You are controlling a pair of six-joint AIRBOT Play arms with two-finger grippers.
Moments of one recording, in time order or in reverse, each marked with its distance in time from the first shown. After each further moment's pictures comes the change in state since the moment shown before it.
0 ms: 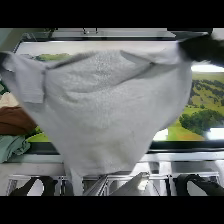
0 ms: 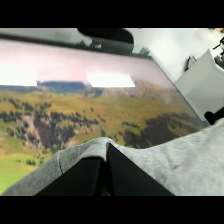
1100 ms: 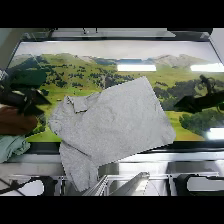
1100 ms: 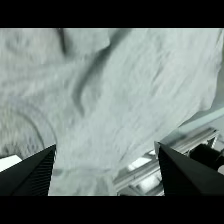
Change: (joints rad) left arm -0.051 -0.496 -0.008 0.542 -0.349 -0.317; right arm -0.348 -0.485 -0.154 -0.412 0.333 -0.014
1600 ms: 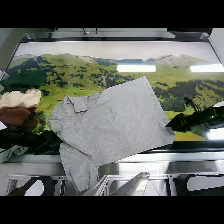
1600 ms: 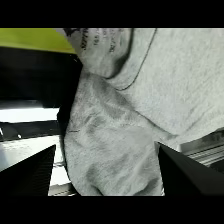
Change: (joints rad) left arm 0.003 0.327 -0.611 0.147 0.240 -0.006; right arm 0.006 -0.113 -0.191 -0.053 0.123 -0.023
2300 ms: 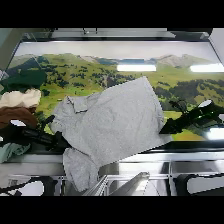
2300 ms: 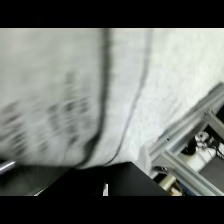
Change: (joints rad) left arm -0.081 -0.387 0.031 -0.211 0.001 0.322; right arm 0.148 -0.006 -0.023 0.007 -0.031 -0.036
